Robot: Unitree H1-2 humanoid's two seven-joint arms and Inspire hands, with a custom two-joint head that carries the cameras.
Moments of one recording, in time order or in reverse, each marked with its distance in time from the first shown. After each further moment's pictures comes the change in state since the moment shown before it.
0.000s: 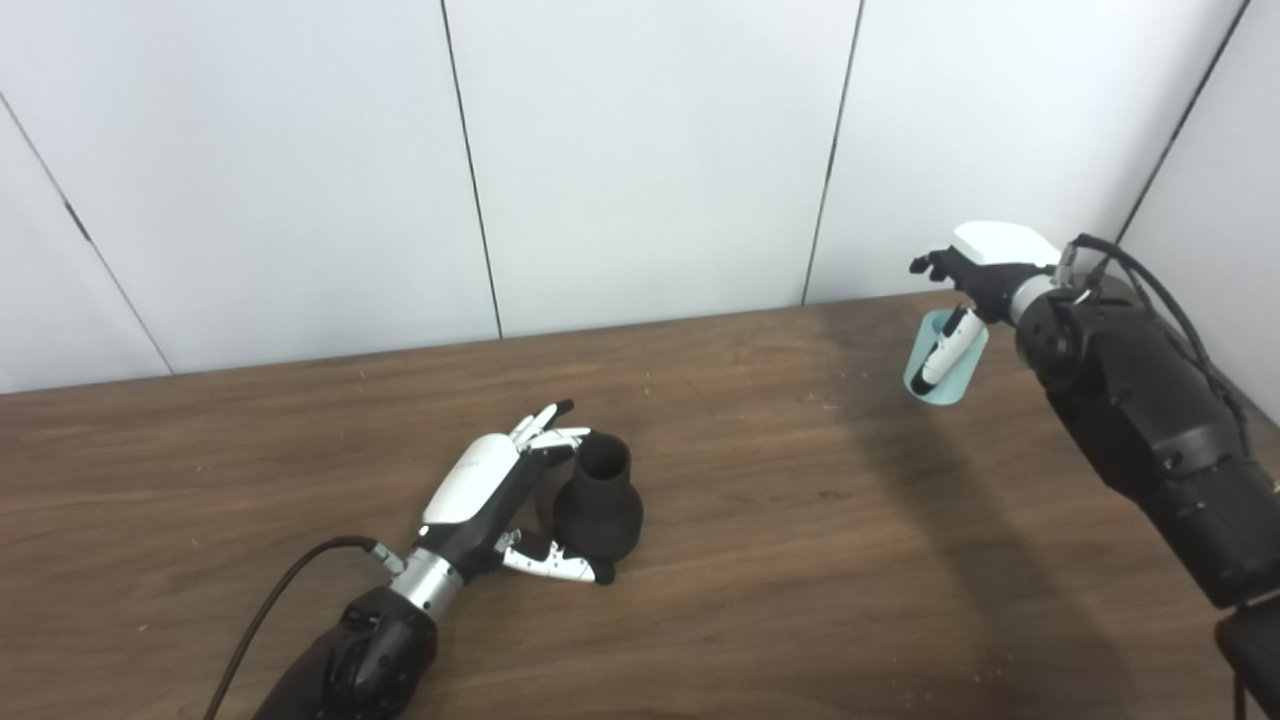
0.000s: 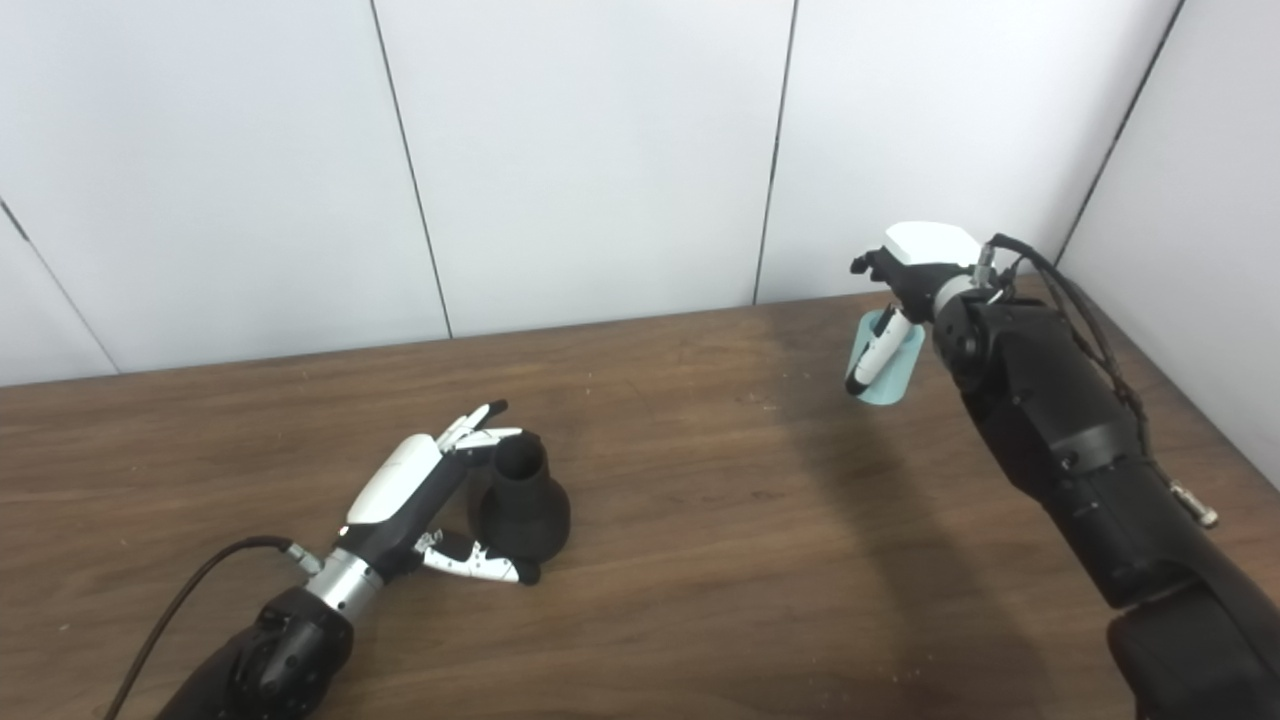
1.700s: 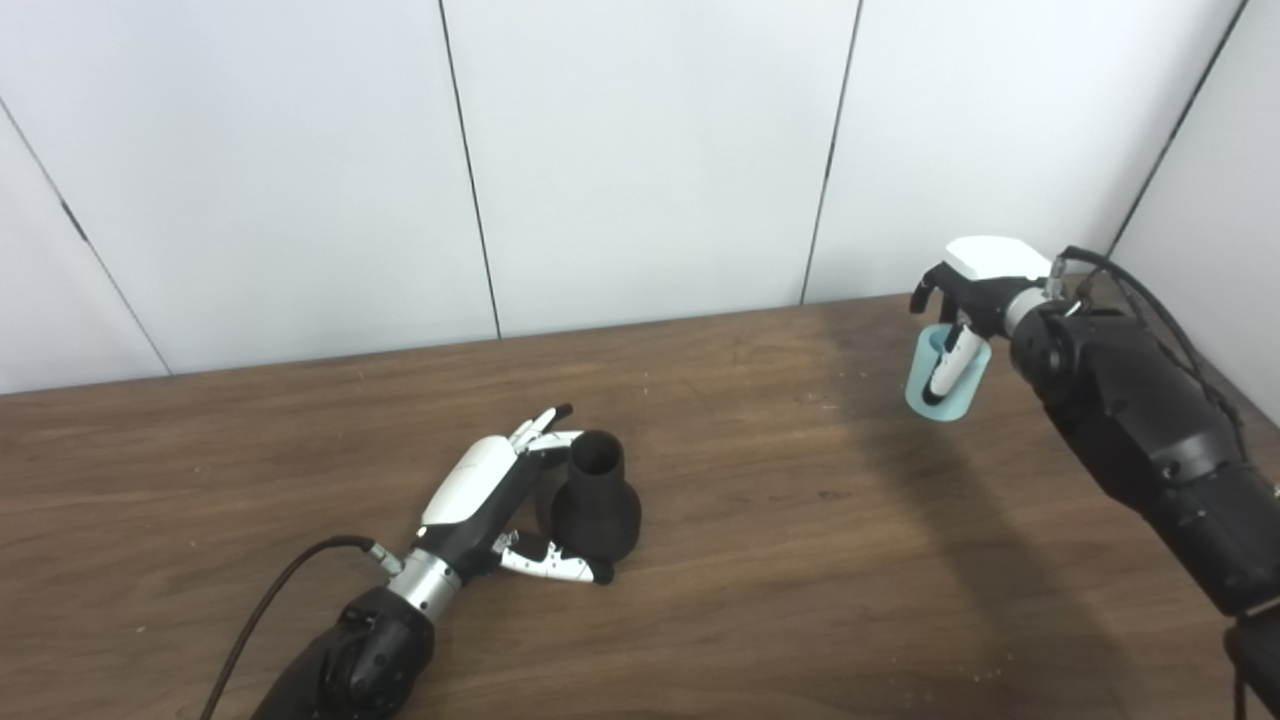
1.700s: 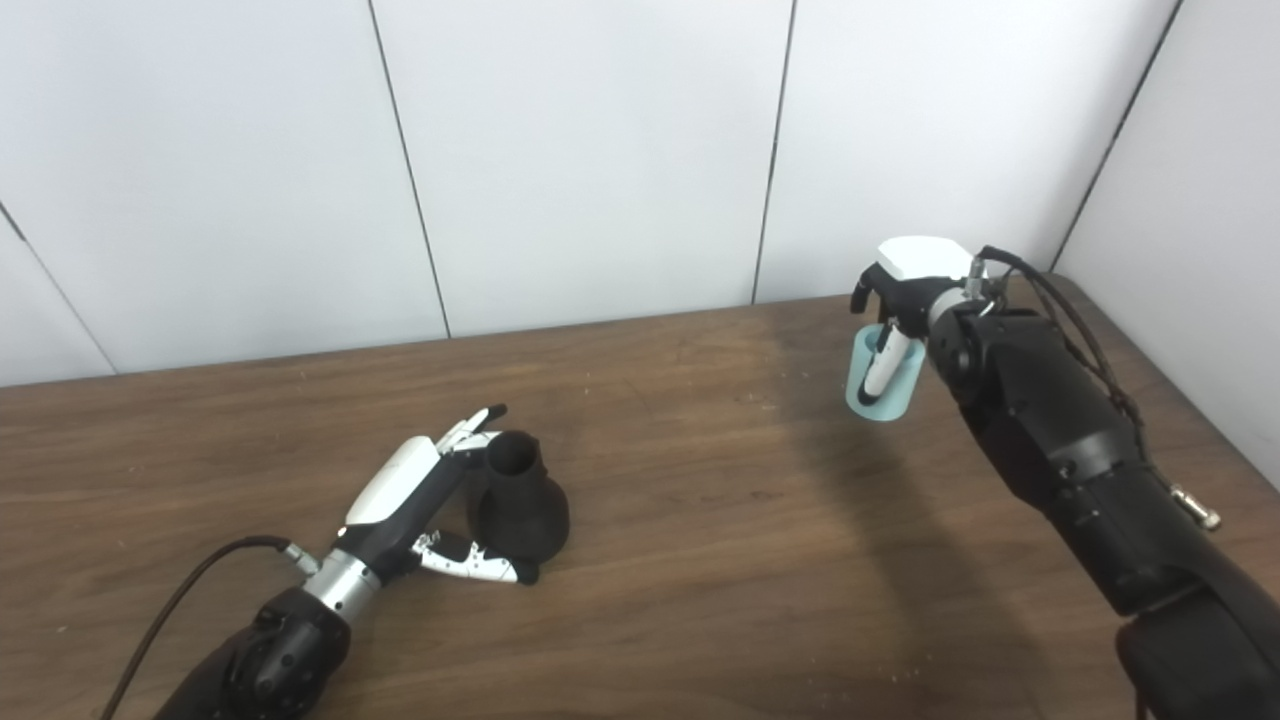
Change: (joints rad) left arm 0.006 -0.001 0.019 -0.007 -0.023 0.006 -0.041; right arm 0.009 -0.006 0.051 0.004 -0.008 0.001 0.001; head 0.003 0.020
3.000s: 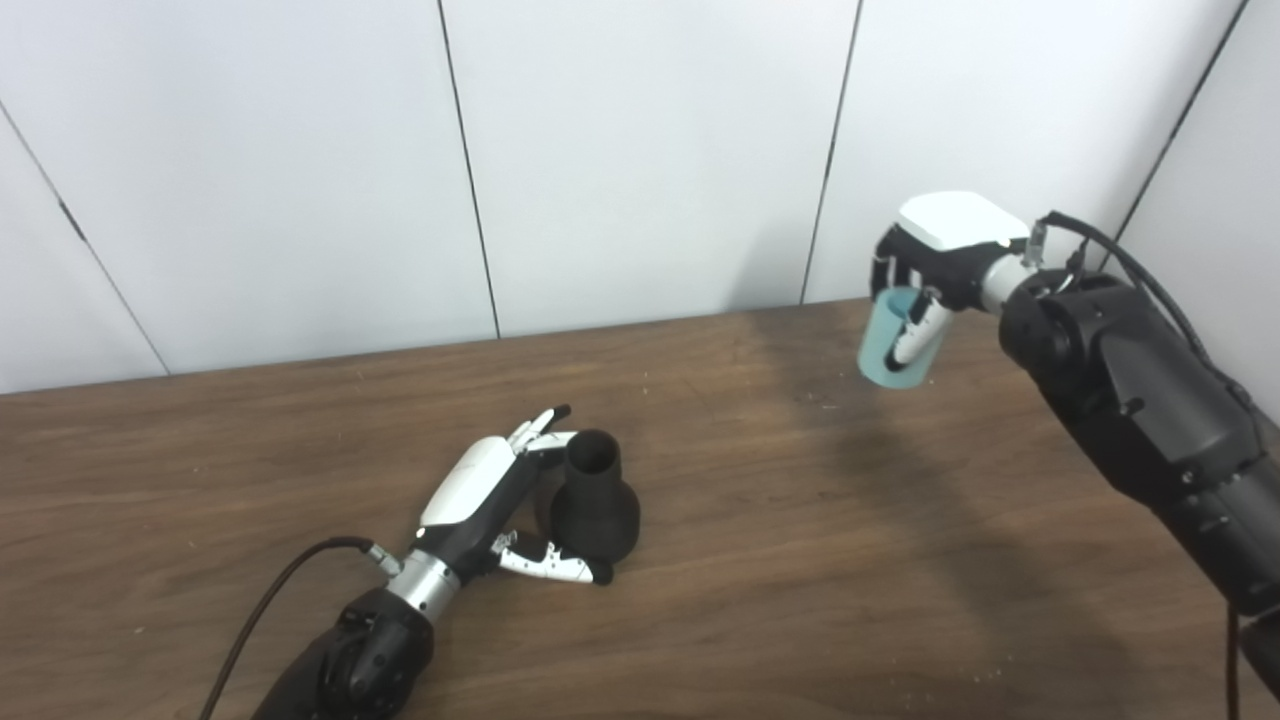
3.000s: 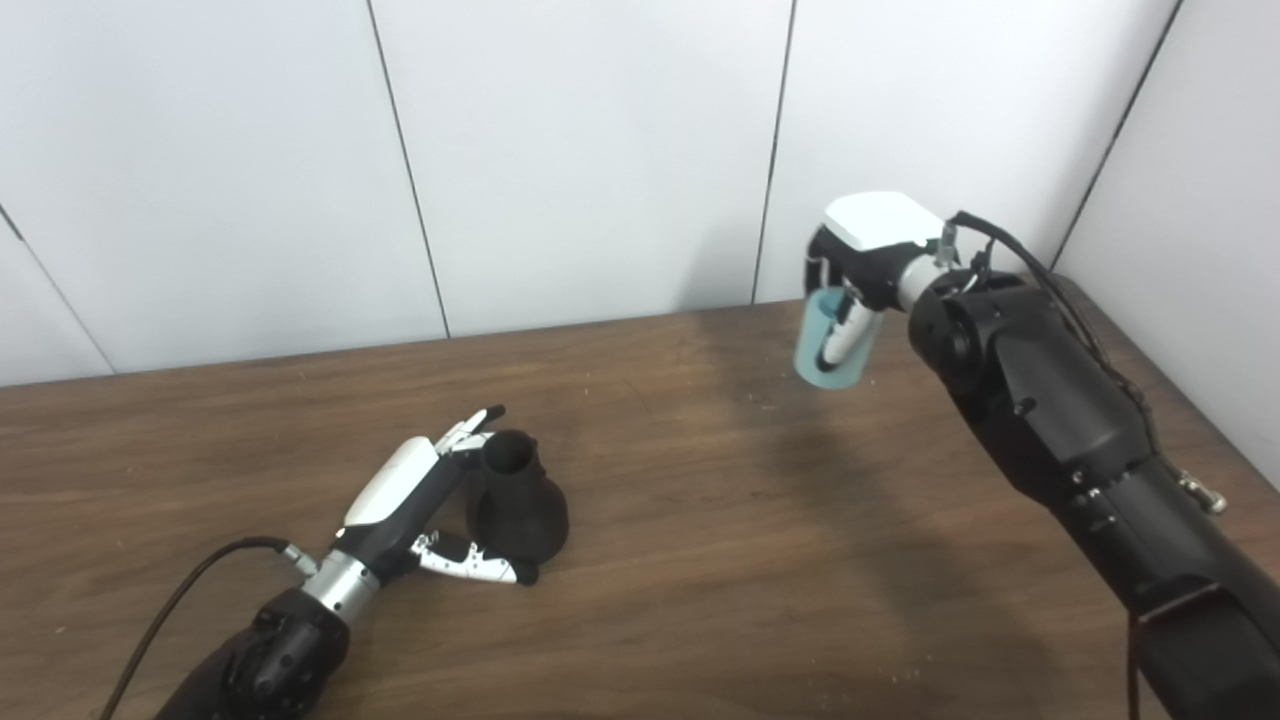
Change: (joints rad) left arm 0.004 -0.002 0.001 -0.010 -0.003 0.017 -0.008; right arm -0.005 -0.023 -0.016 -0.357 0.039 -0.052 0.124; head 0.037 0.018
